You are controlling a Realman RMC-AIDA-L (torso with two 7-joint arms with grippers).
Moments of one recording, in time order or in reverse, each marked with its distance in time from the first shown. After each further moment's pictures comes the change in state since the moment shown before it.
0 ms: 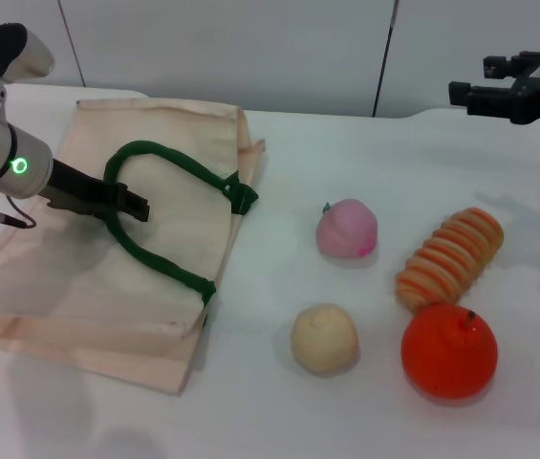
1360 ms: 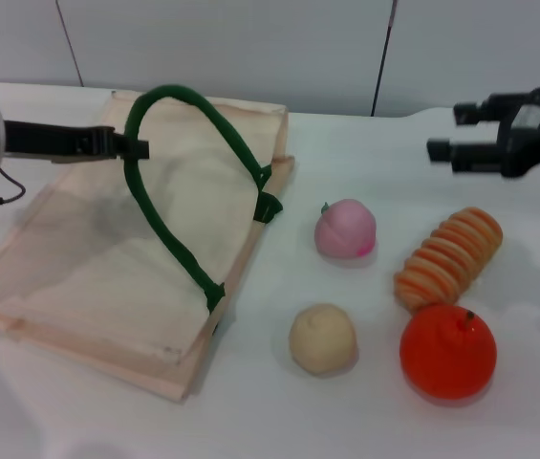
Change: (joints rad) left arm 0.117 -0.014 -0.002 -0.254 -0.521 0.441 0.300; right arm 0.003 -0.010 0.014 0.000 -0.013 -0.228 -0.105
